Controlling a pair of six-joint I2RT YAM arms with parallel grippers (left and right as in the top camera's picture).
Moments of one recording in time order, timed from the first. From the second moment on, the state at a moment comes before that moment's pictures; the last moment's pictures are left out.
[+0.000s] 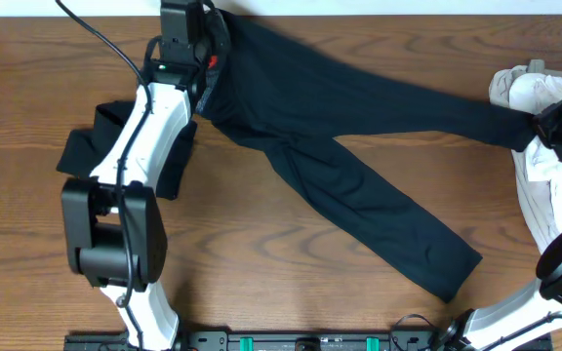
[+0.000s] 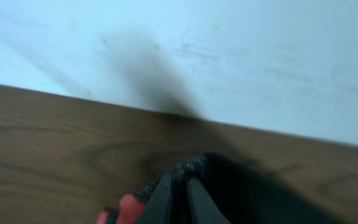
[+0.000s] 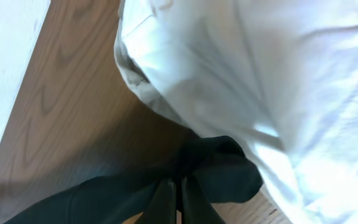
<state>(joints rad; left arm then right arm) -0.15 1.96 1.58 -0.10 -0.05 -0.34 -0.58 1.89 1.36 -0.47 -0.38 0.49</state>
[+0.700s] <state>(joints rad) -0.13 1.98 1.58 -0.50 -0.01 -0.33 -0.66 1.89 1.36 -0.53 -0.47 0.40</state>
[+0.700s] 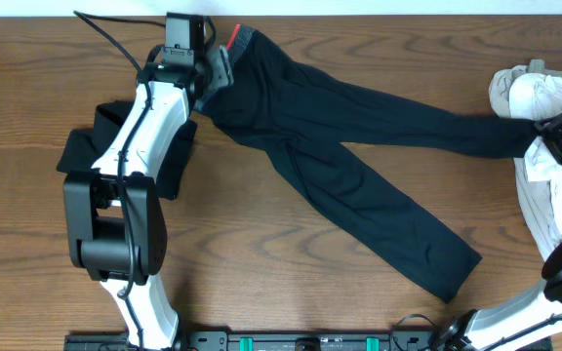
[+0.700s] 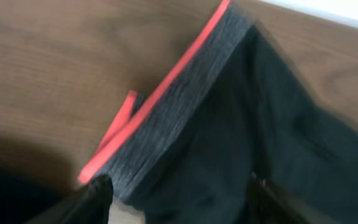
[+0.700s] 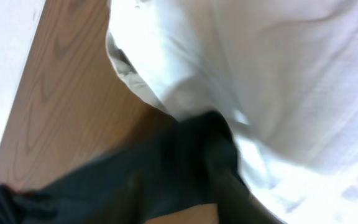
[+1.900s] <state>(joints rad) -0.12 1.42 1.58 -0.96 -0.09 -0.22 0.48 1.85 1.36 -0.80 -0.19 0.04</state>
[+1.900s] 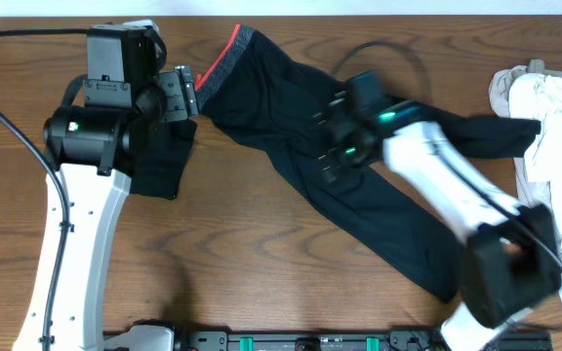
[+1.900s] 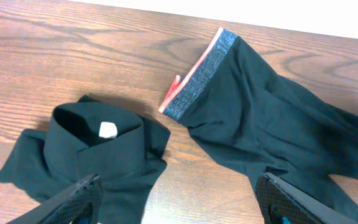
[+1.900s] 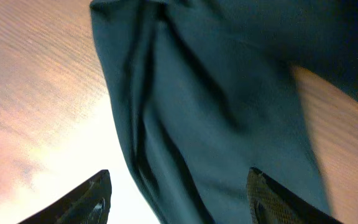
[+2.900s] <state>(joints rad) -0.12 1.42 1.58 -0.98 -0.11 -0.20 0.65 2.04 1.37 -0.68 -0.11 0.17</state>
